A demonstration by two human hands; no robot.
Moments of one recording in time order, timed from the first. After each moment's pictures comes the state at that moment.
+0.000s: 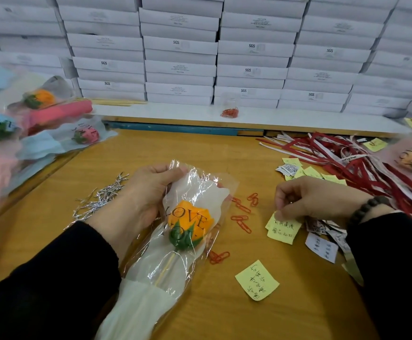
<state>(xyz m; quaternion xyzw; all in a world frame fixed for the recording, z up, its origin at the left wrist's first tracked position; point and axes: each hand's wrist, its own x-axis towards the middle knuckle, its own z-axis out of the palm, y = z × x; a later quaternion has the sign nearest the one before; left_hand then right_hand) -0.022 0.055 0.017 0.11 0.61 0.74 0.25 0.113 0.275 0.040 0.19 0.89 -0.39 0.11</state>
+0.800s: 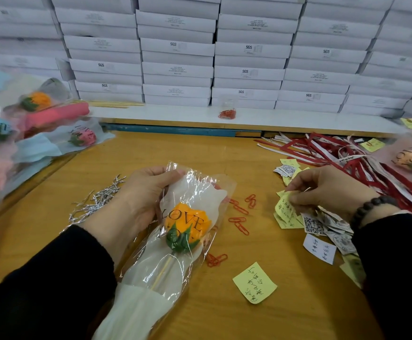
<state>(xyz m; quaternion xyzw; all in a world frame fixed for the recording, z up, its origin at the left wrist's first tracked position) -0.024 0.055 0.015 0.11 0.63 0.73 0.25 0.122 0.293 0.033 0.26 0.86 -0.43 -0.08</state>
